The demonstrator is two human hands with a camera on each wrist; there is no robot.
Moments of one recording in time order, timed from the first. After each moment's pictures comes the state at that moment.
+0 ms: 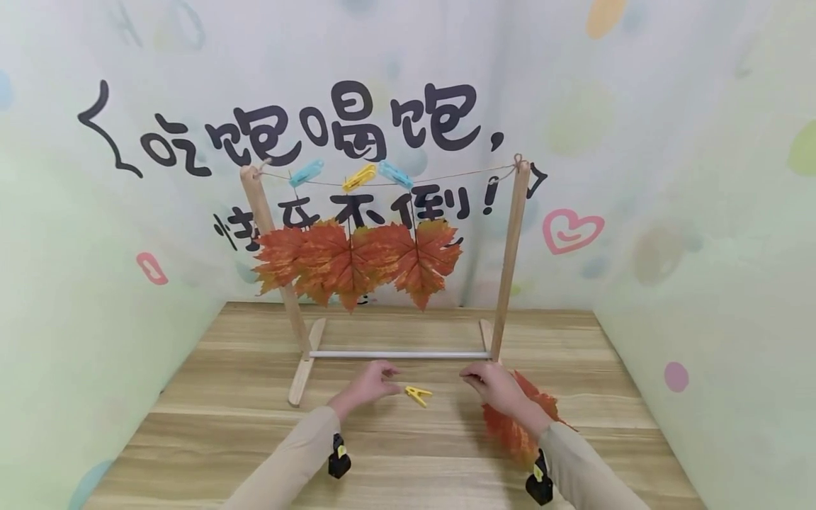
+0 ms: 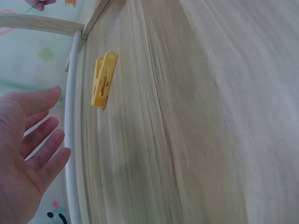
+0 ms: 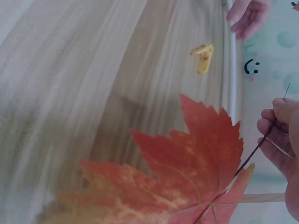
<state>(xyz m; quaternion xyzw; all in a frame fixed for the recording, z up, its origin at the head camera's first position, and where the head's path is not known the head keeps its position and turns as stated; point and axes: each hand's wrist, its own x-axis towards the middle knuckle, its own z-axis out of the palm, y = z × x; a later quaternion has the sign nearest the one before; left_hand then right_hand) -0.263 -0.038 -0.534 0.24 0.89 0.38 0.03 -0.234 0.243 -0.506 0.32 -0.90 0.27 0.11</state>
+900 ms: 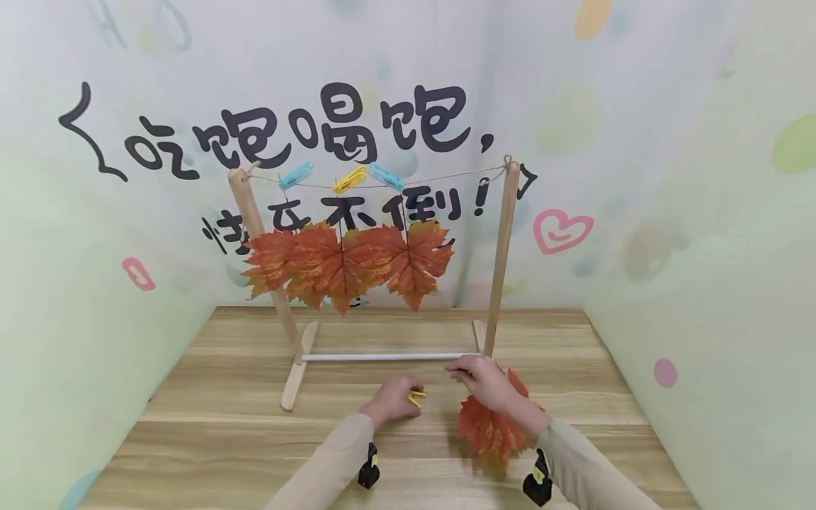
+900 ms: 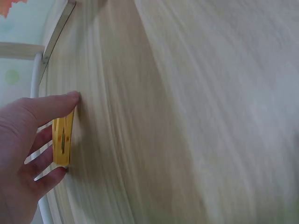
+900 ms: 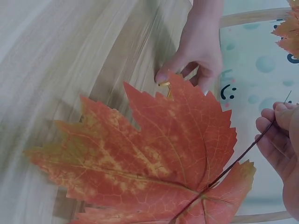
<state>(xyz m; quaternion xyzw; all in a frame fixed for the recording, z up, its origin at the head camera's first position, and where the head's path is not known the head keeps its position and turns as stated) -0.263 0.016 -0.567 0.32 0.92 0.22 0.00 -0.225 0.230 -0.475 0.32 -0.87 0.36 0.08</state>
